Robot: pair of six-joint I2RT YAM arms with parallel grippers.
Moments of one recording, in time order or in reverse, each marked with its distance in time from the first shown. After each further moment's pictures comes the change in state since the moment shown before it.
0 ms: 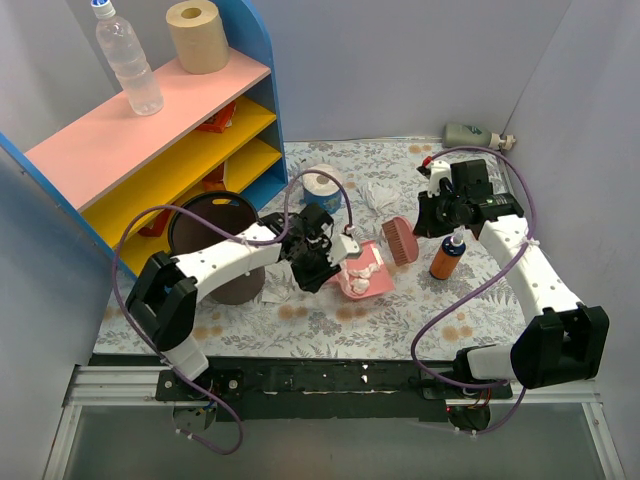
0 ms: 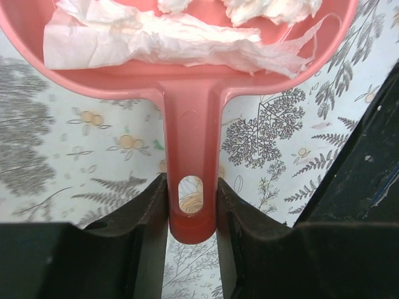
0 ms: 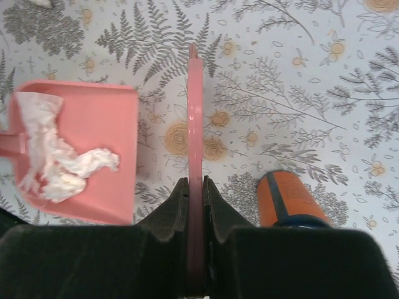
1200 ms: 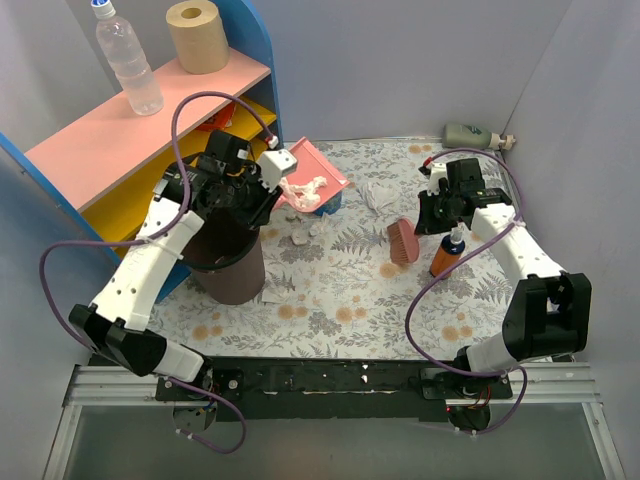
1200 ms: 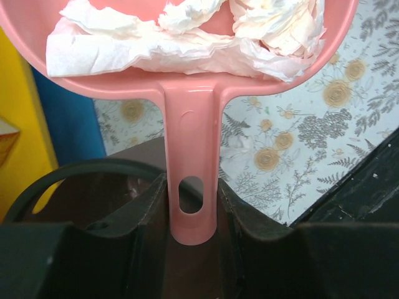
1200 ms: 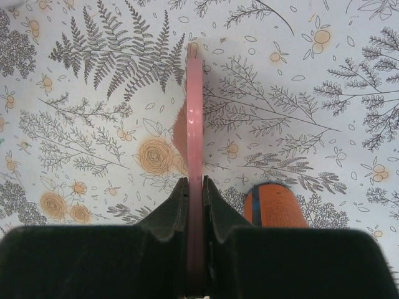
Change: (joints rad) left arm 0.316 -0.233 0.470 -0.380 -0.068 -0.032; right arm -0.040 0.147 -0.016 0.089 0.054 0.039
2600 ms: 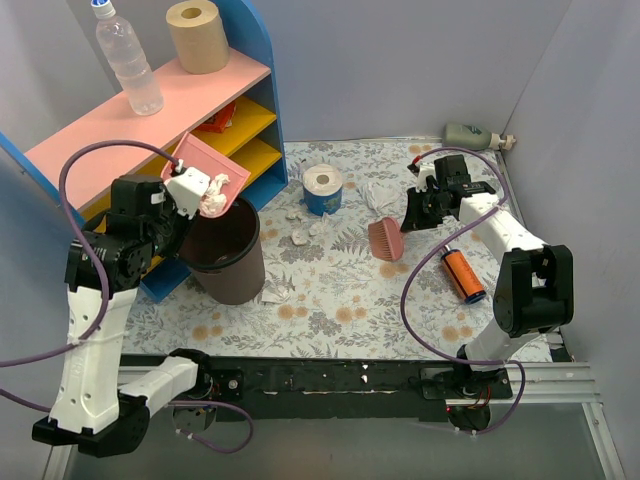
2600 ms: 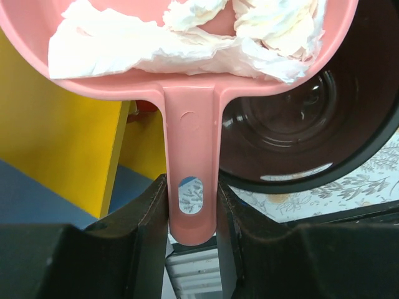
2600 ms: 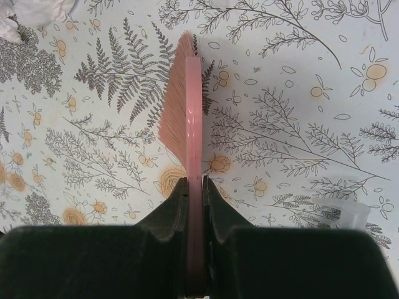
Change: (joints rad) left arm 0.273 -0.407 -0.090 -0.135 -0.372 0.051; right arm 0.022 0.156 0.051 0.074 -0.090 0.045
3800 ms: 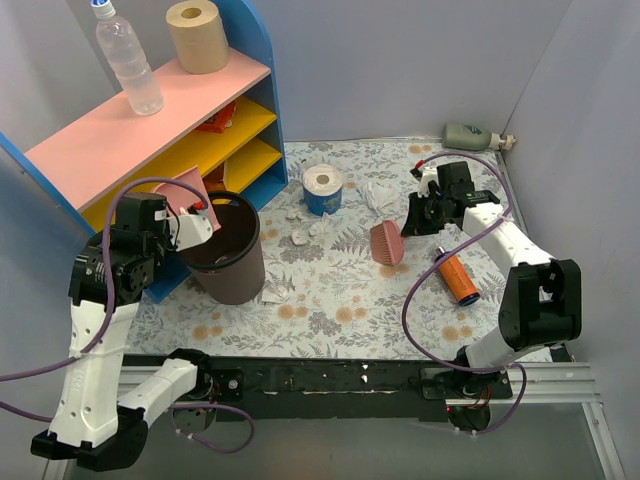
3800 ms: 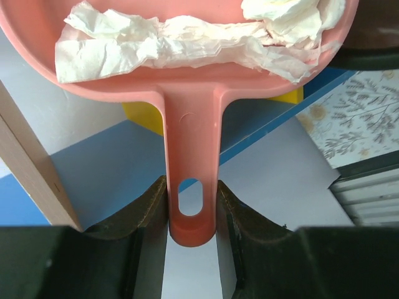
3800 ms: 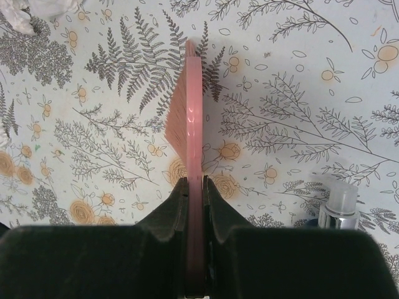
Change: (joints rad) left arm 0.000 -0.101 -0.144 -0.015 -0.345 0.625; right arm 0.005 -0.085 -0.077 0.027 -0.005 0.023
